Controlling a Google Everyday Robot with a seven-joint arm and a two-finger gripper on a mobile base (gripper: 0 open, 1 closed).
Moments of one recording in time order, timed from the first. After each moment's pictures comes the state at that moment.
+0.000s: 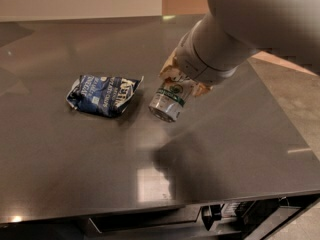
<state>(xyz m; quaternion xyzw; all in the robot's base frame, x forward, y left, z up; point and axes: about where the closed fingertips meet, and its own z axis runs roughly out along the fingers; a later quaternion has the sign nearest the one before) 0.503 -0.049 0.948 -0.93 0.18 -0.25 0.18</state>
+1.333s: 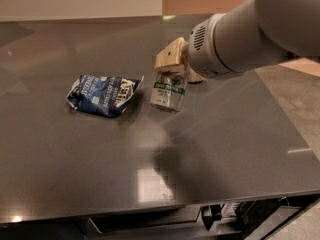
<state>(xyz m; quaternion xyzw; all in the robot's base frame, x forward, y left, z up) 0.502 -0.037 0.978 -0.91 0.00 -0.33 0.24</state>
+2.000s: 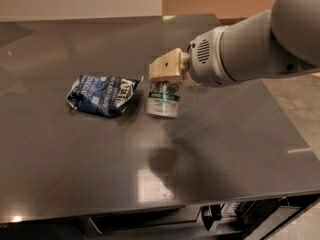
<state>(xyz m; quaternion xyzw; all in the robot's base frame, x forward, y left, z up) 0.493 -0.021 0.969 -0.89 -0.09 -0.33 0.30</state>
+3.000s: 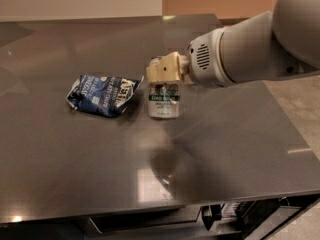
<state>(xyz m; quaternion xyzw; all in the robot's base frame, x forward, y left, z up) 0.489 -0.018 0.971 -0.88 -0.16 -0.35 0.29</state>
